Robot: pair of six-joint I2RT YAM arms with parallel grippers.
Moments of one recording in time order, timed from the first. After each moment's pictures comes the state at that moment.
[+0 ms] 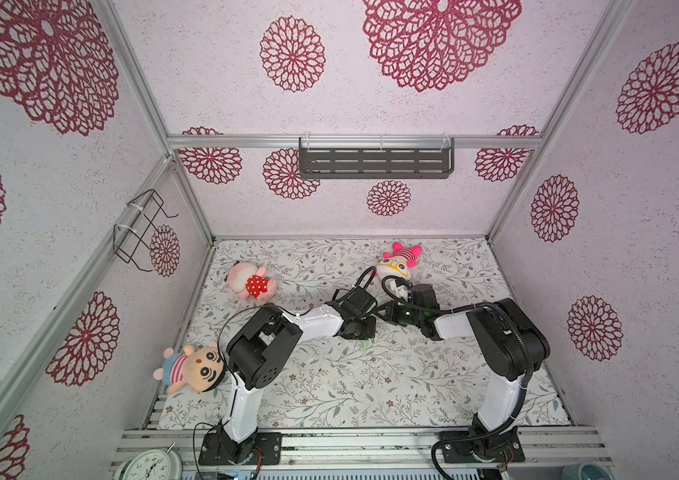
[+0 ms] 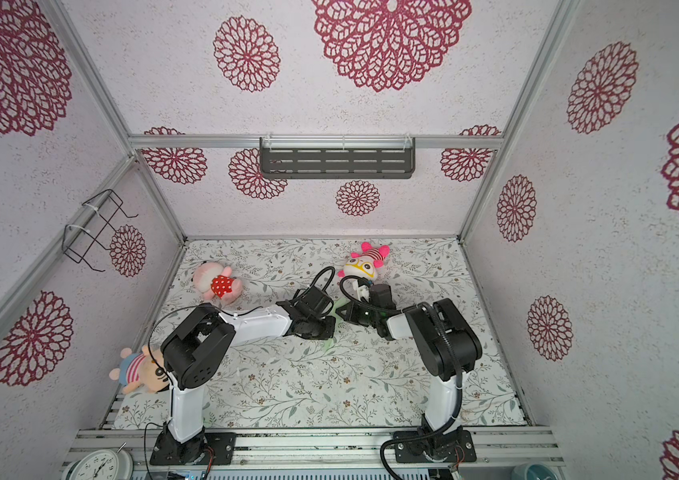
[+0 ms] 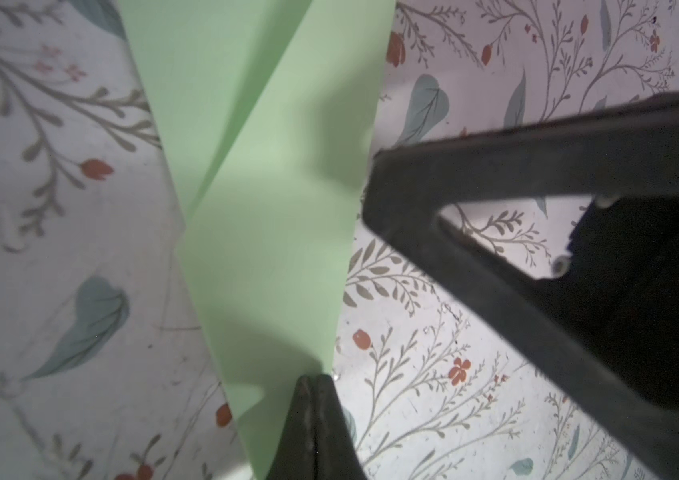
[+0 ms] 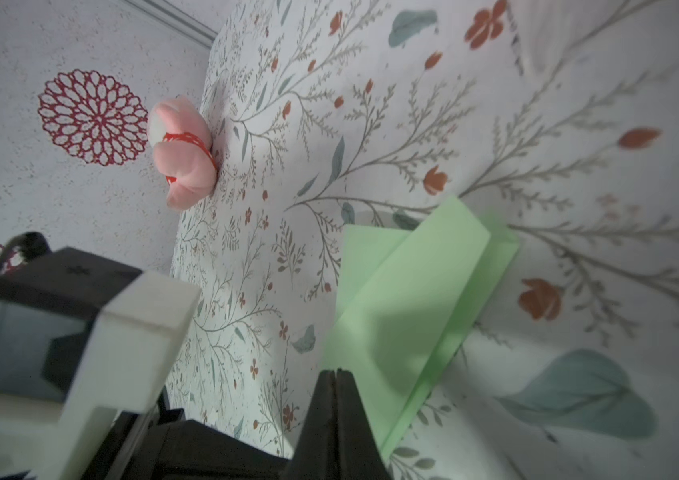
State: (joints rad) left arm -0.78 2.02 1.25 -0.28 0.13 -0.68; right arm 0.39 1.89 0.79 0.48 -0.61 0.69
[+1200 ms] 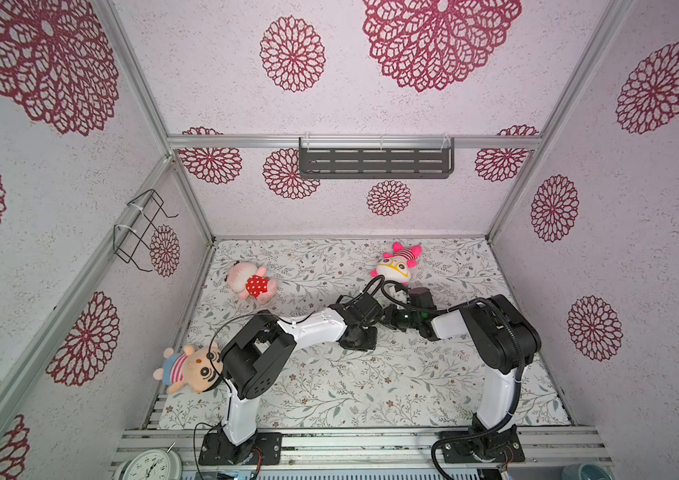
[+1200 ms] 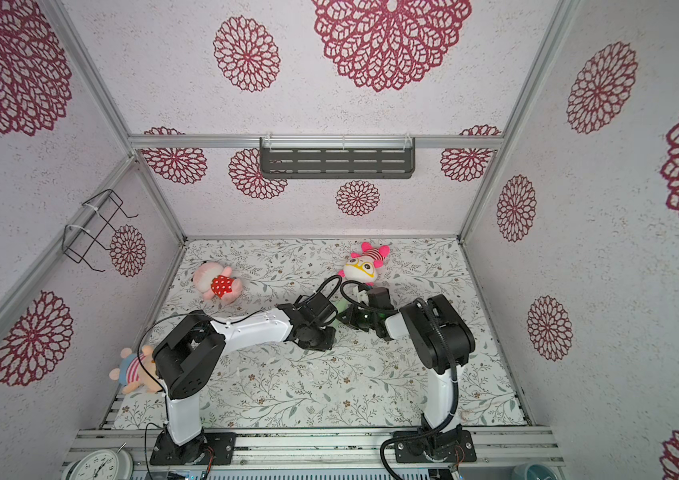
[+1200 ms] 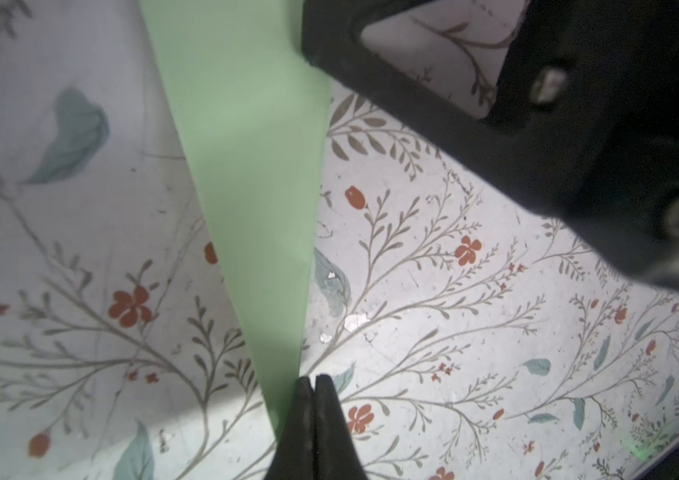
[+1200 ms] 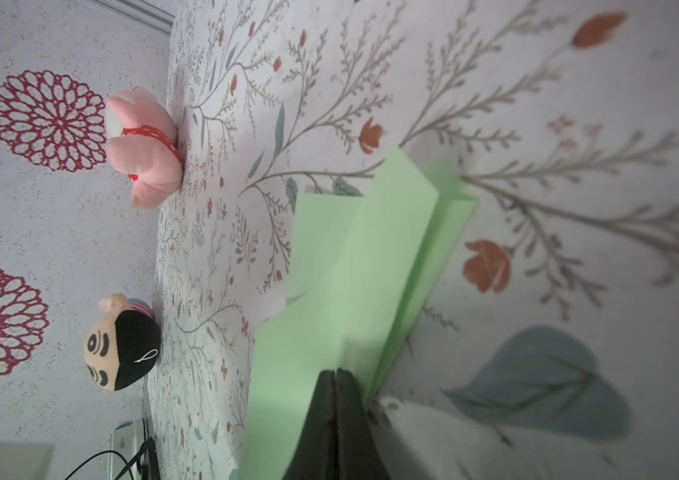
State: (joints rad) left arm -0.85 1.94 1.27 -0.50 0.07 -0.66; right arm 0.39 1.94 0.80 0.45 -0.60 0.72
